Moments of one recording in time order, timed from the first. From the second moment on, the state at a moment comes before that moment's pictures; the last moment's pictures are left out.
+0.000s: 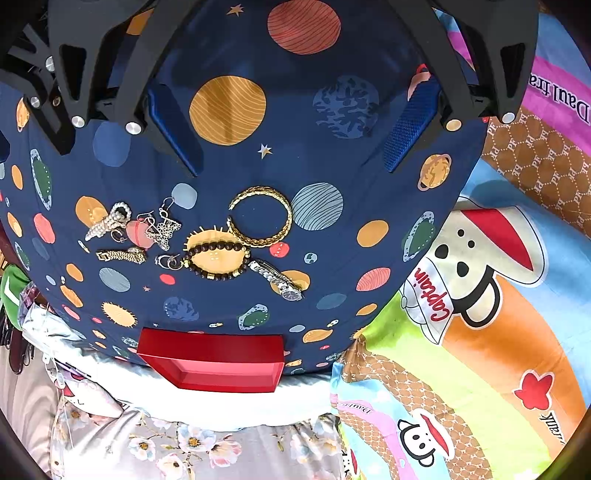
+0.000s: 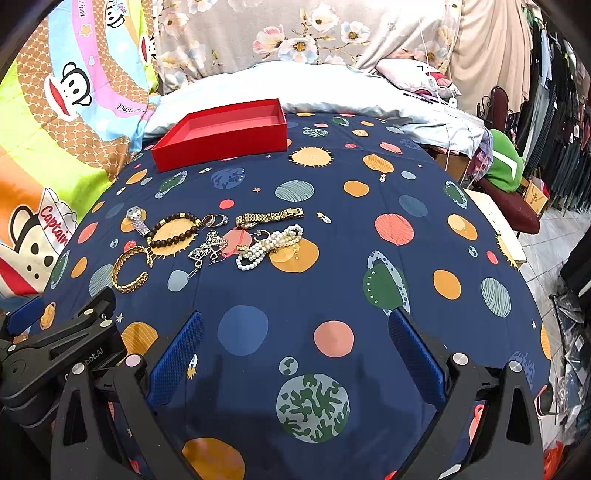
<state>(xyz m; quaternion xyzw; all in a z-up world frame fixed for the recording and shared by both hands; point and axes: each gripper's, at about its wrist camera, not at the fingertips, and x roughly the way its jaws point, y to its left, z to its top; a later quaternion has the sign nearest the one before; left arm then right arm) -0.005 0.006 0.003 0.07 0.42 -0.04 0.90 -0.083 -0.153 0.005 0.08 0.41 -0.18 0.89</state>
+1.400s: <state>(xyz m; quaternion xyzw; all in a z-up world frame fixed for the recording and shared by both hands) 0.019 0.018 -0.021 0.04 0.44 -0.05 0.90 -0.066 -0.171 -0.015 0.10 0.43 -0.18 0.88</state>
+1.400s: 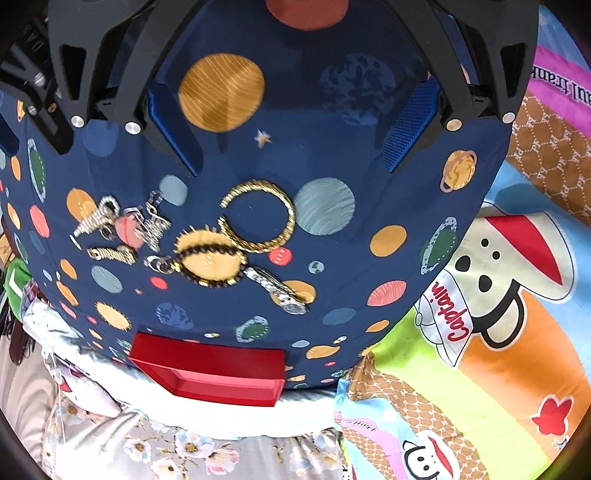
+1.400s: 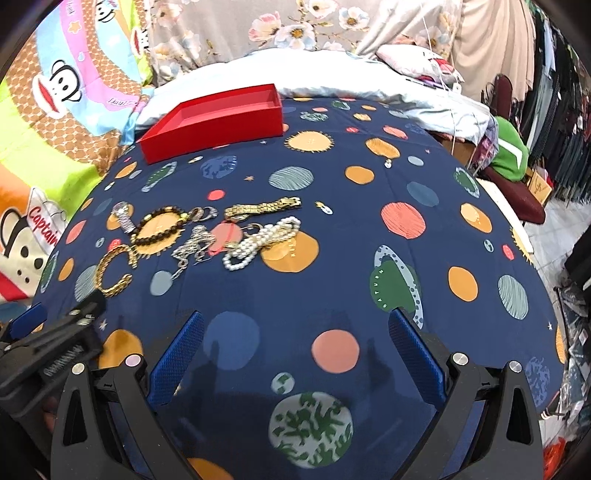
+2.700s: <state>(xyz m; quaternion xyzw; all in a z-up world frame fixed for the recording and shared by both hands) 0.079 -0.018 -0.040 0.02 0.48 -0.06 0.88 -0.031 -0.194 -0.039 0.13 0.45 -0.16 0.87</state>
